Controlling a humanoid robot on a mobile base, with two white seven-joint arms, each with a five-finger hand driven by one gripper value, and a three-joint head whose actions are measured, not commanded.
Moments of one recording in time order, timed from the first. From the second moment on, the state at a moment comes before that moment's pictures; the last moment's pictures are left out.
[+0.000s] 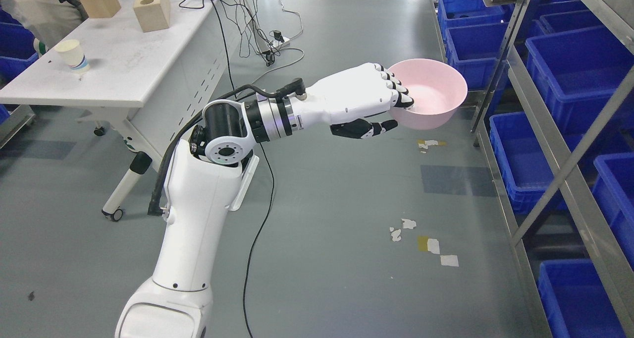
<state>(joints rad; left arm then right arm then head) -0.59 0.00 -0.19 -1.56 -0.64 -0.79 -0.79 0.00 0.00 0.05 0.00 0.05 -0.08 -0.03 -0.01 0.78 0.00</state>
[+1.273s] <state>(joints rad) -0.59 0.00 -0.22 -1.57 -0.62 -0.79 -0.77 0.00 0.00 0.05 0.00 0.05 -0.08 -0.03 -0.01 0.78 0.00</state>
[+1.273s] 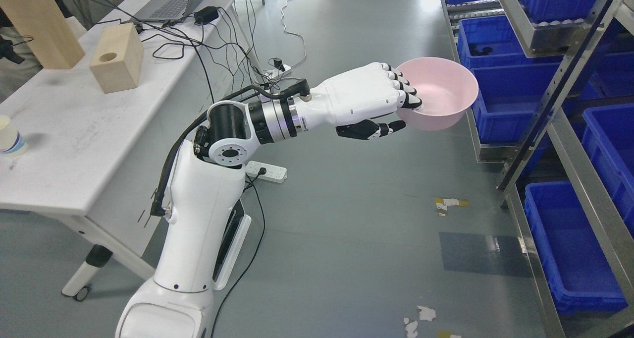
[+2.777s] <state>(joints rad) -0.93 0.07 -0.08 -1.45 -0.77 -0.69 -0.91 0.00 0.00 0.05 0.00 0.05 -0.08 -0.03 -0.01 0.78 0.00</state>
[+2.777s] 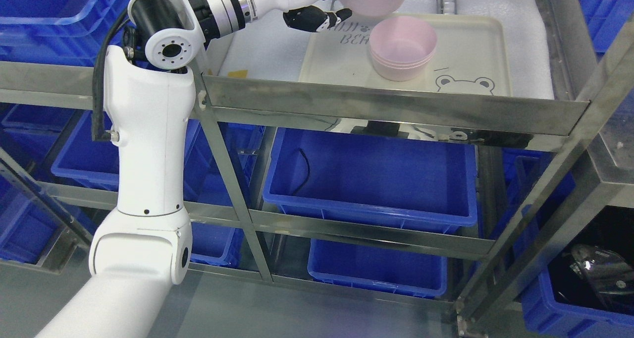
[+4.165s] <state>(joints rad) -0.86 0.01 -0.19 -1.36 -0.89 -0.67 -0.92 0.00 0.00 0.05 0.00 0.05 -0.08 -0.03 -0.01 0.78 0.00</state>
